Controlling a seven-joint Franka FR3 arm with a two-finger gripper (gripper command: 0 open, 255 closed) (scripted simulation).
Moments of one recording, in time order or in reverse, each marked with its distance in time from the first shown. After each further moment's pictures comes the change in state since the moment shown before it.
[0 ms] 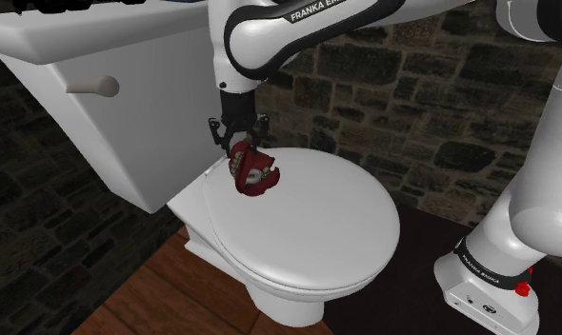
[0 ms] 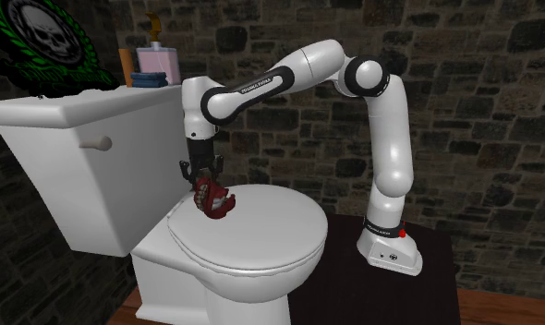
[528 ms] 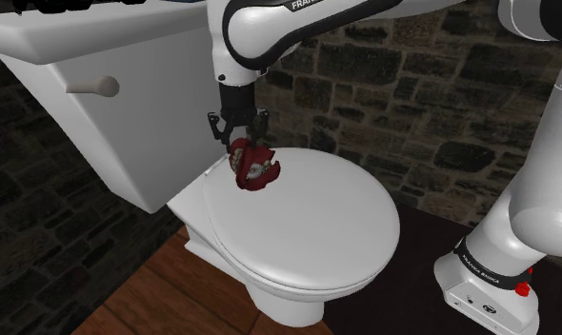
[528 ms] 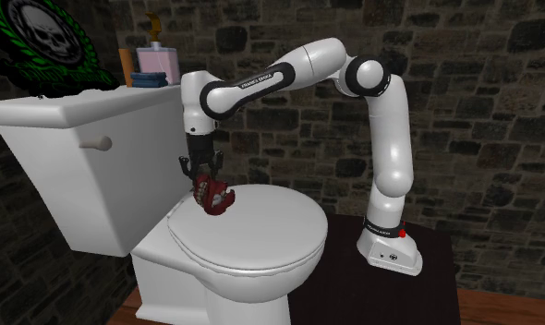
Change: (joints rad) arm -0.002 -0.007 0.001 0.029 0.004 -0.040 -0.002
